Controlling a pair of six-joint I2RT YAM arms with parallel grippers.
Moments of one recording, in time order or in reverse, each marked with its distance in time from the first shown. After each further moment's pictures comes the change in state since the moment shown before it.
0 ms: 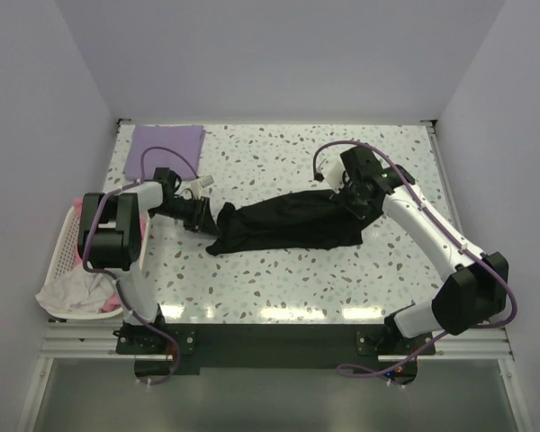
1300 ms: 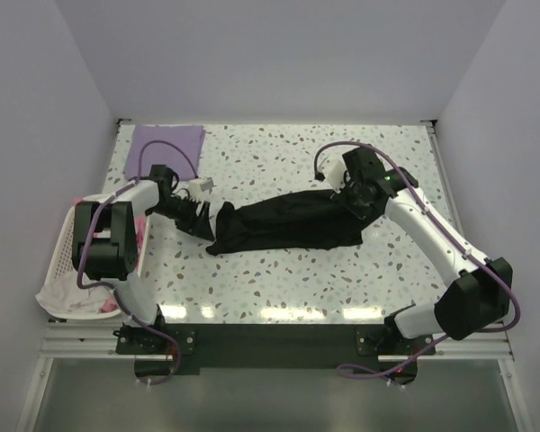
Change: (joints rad) left arm 0.000 -0.092 0.039 -0.104 -0.197 0.180; right arm 0.000 -0.026 -0.018 0.022 -0.007 -0.003
